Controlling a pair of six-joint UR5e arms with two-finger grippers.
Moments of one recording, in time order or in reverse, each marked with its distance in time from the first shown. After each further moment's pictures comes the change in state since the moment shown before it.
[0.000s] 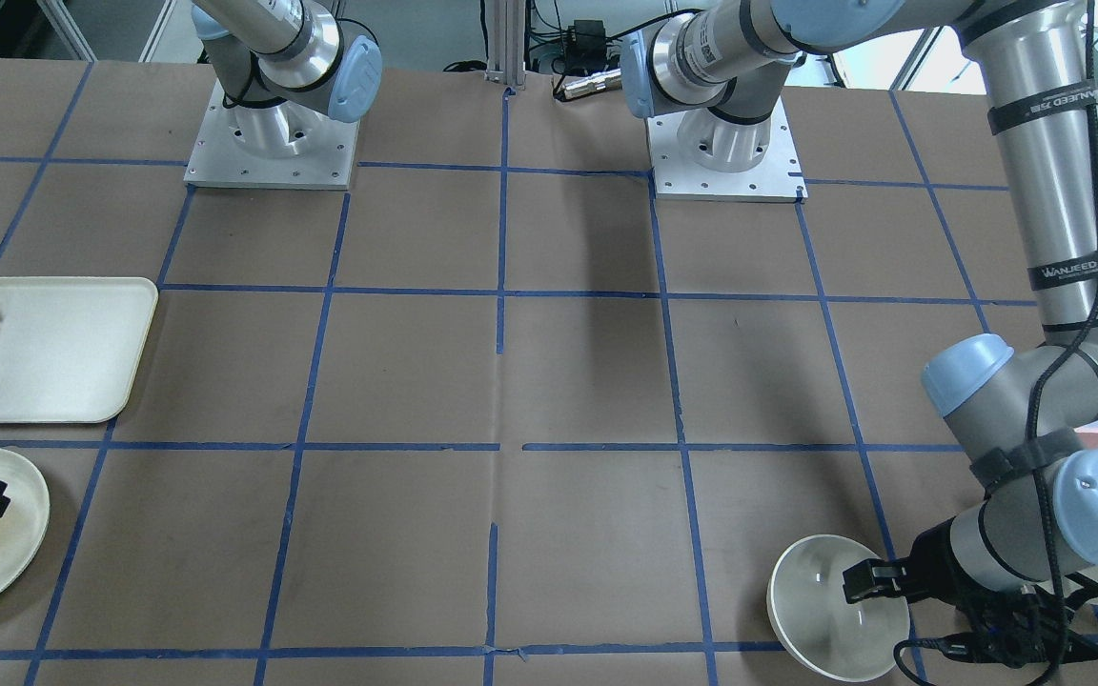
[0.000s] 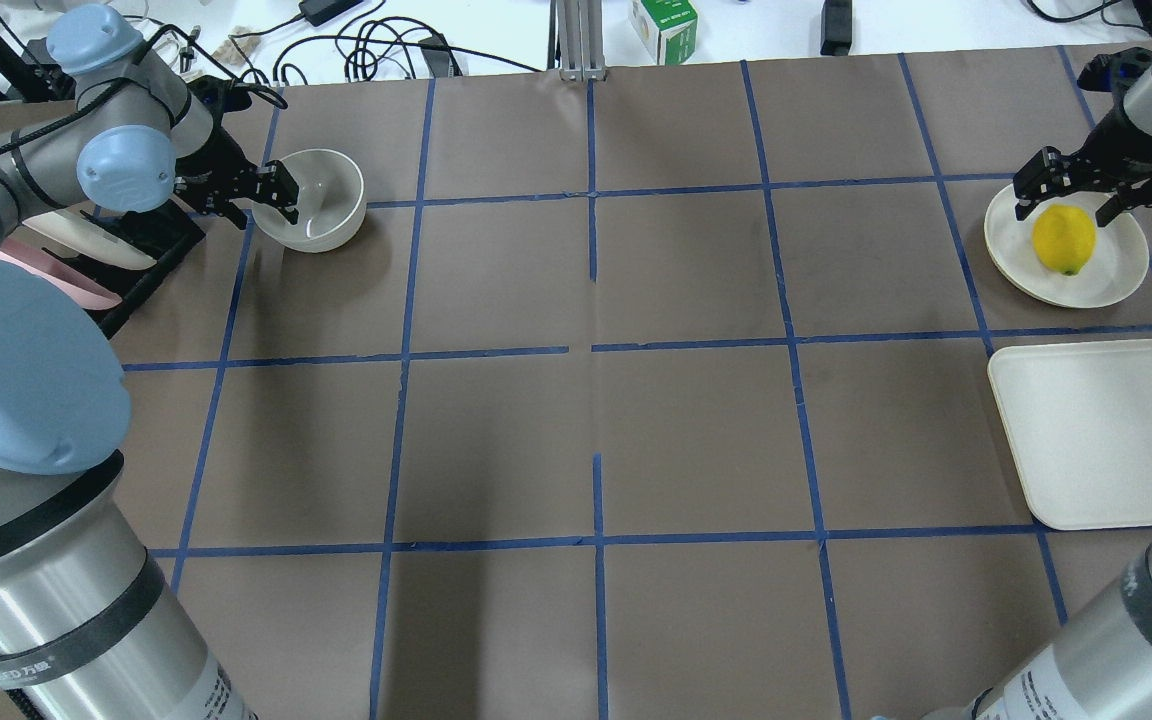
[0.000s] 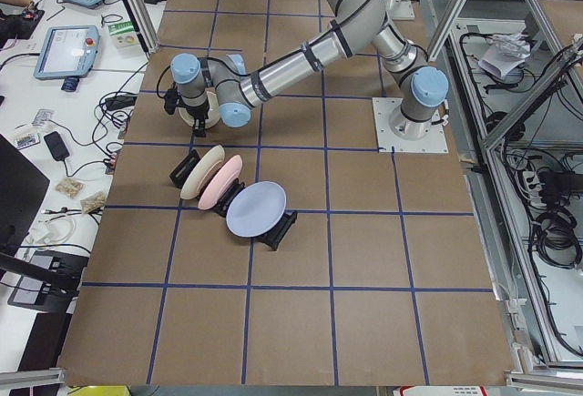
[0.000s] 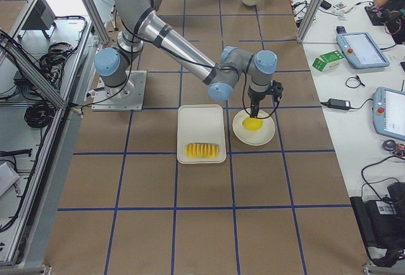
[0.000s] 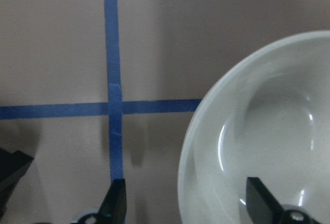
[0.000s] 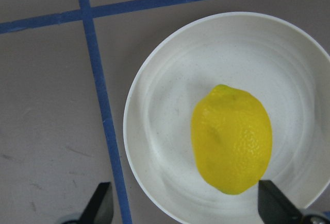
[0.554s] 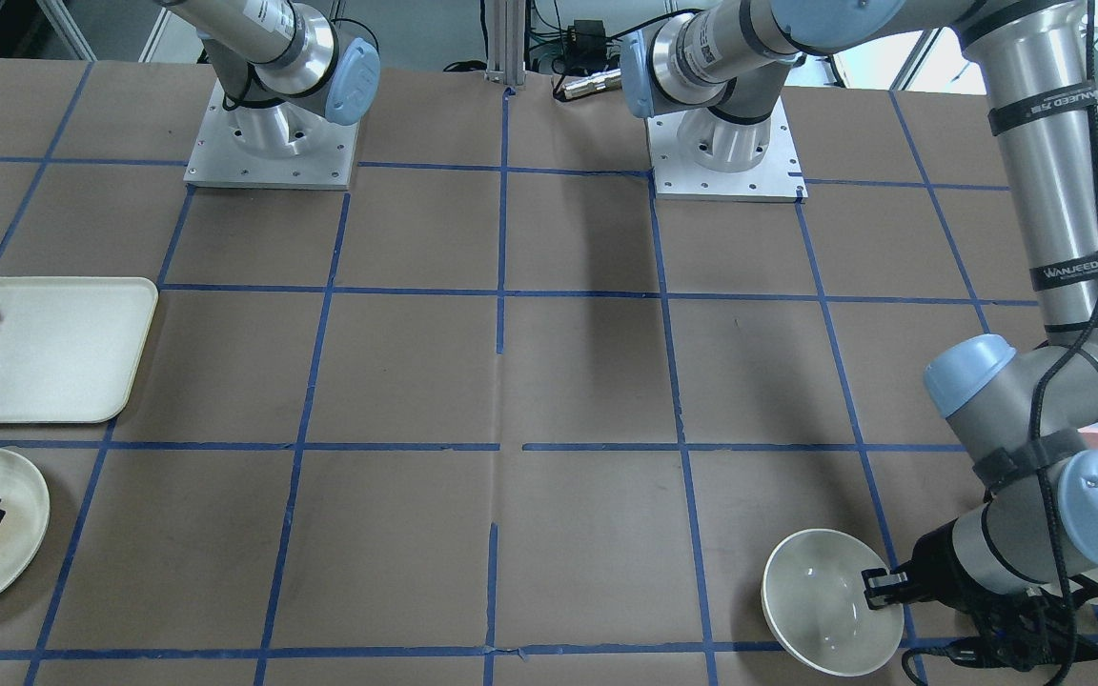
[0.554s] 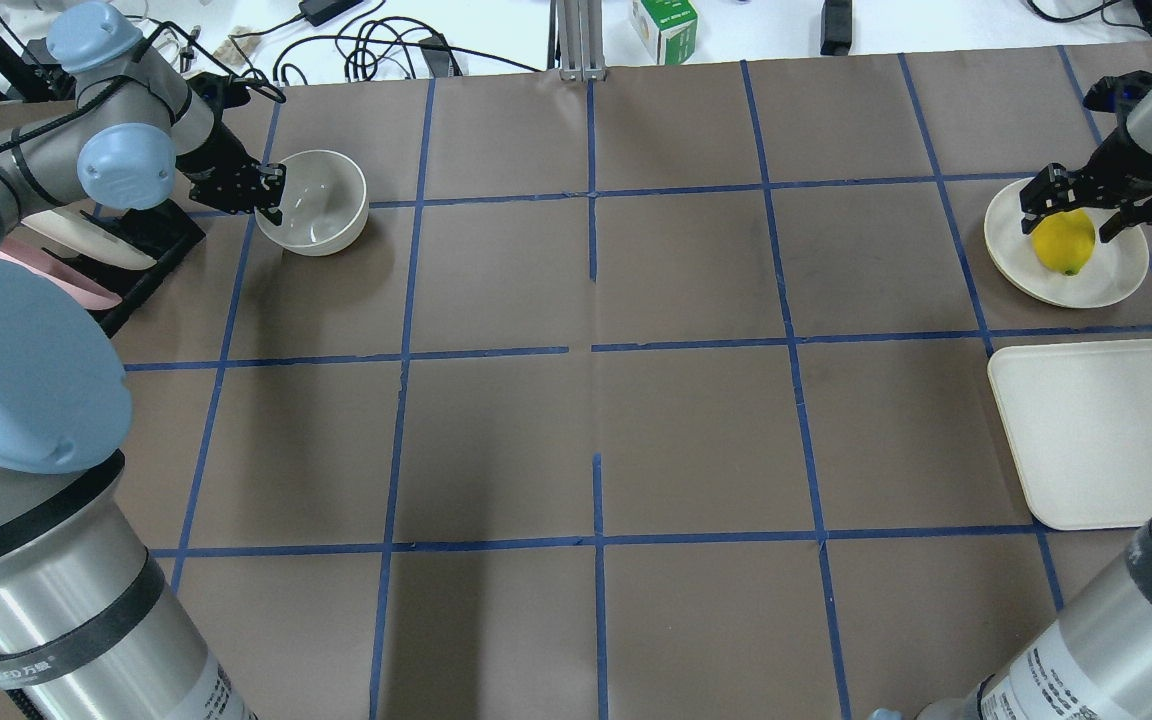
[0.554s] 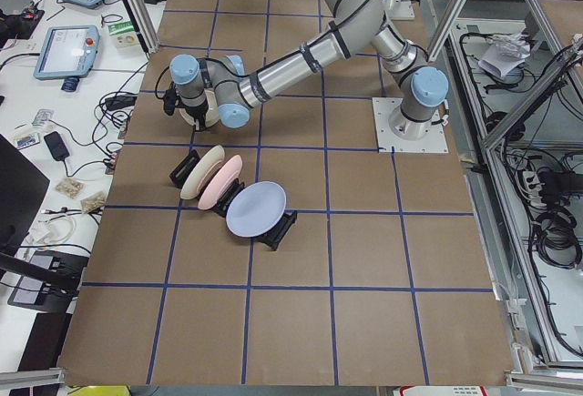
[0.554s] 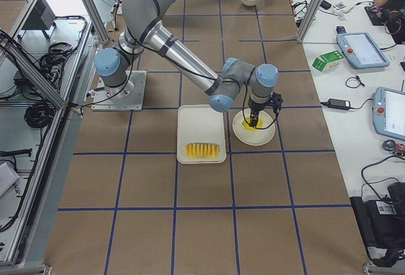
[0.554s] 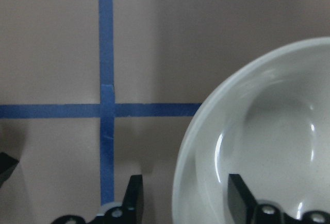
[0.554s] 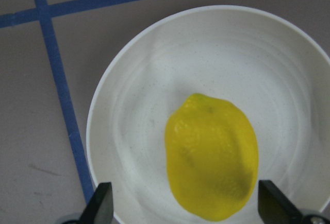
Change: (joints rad) left arm -0.001 0.005 0.008 0.000 -0.019 -0.047; right arm -0.033 0.068 -0.009 -0.043 0.000 0.000
